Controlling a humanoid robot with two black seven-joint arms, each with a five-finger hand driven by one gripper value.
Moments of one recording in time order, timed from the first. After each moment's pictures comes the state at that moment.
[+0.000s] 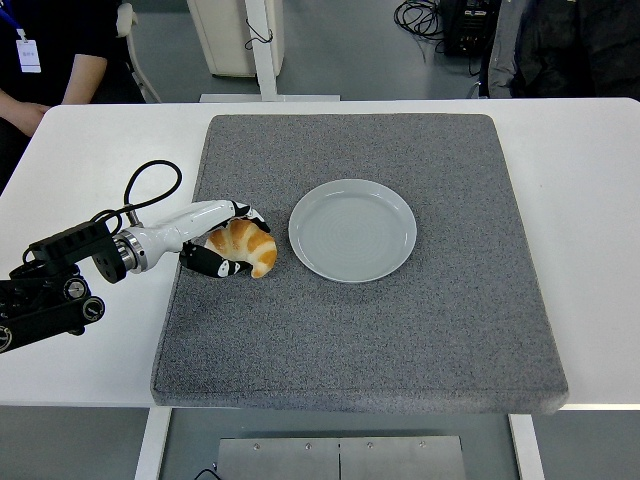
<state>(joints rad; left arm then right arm) -0.99 0.65 0.05 -1.31 1.12 0.28 -0.17 -0.07 0.00 -0.01 0.16 -0.10 -0.09 0.28</state>
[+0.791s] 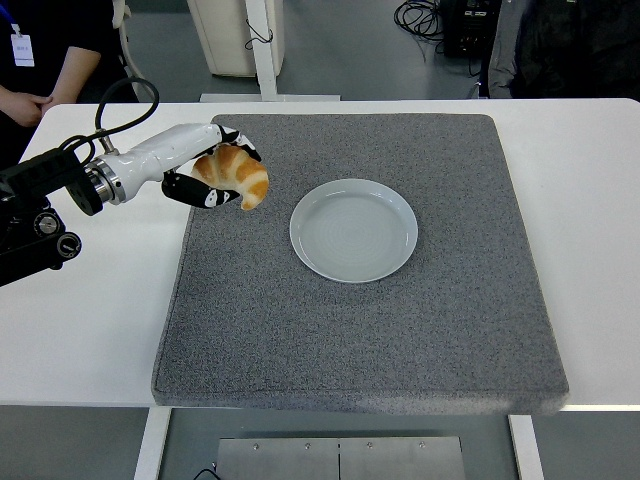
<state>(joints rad) -1.19 0.71 0.04 -1.30 1.13 0.27 -0.23 -0.07 0.00 -0.01 0.16 -0.10 -0.09 0.28</state>
